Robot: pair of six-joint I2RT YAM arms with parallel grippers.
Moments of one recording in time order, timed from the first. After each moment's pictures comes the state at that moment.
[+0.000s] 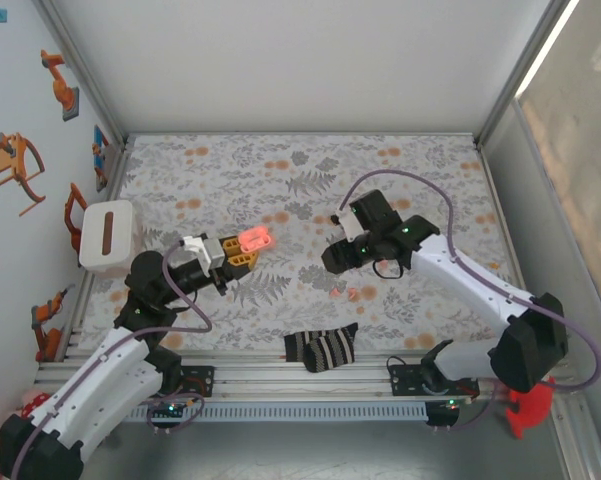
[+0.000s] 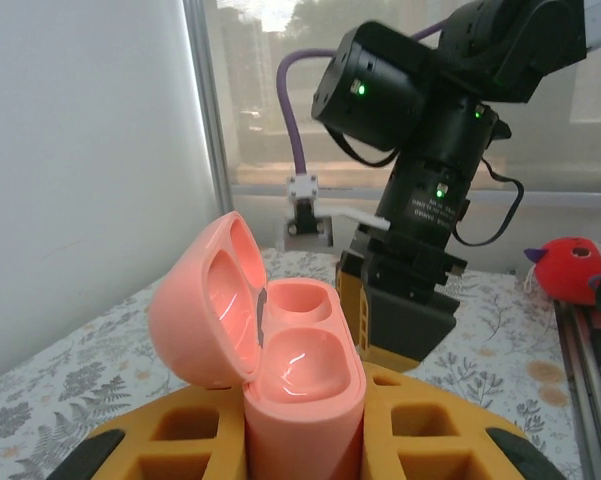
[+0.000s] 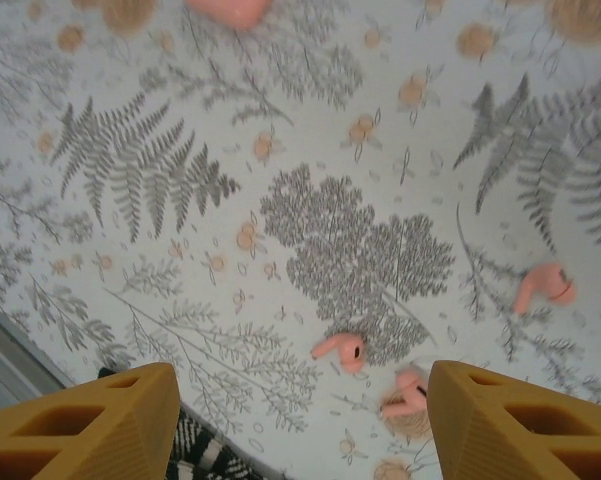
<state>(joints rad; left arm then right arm) -0.51 0.64 0.38 0.35 0.68 0.07 0.65 1.33 1.06 -0.78 -0.24 0.17</state>
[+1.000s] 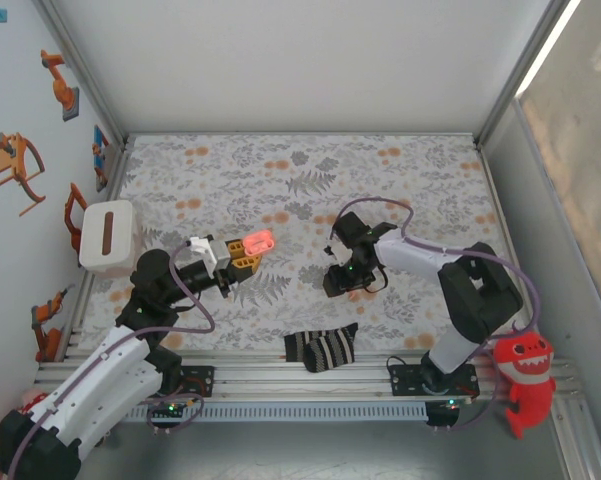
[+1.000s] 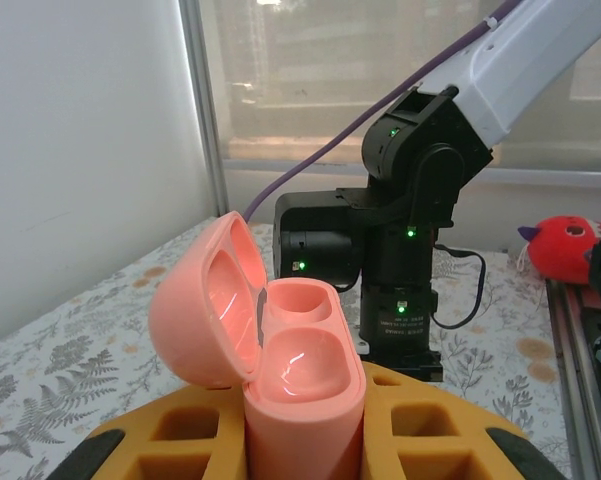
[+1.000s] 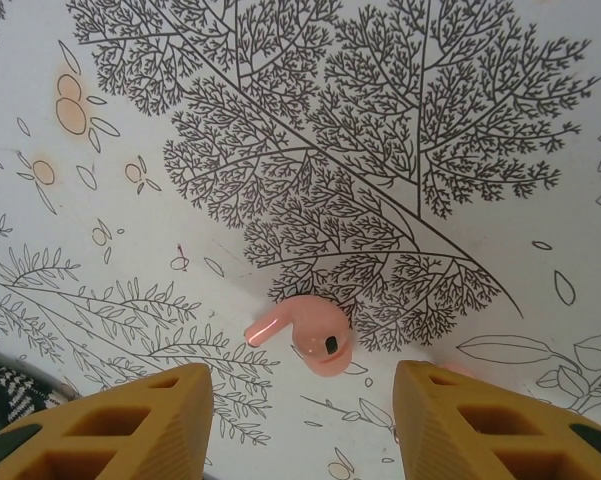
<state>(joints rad) -0.54 0.65 0.38 0.30 0.67 0.09 0.63 1.65 0.96 -0.73 -0.33 0.21</state>
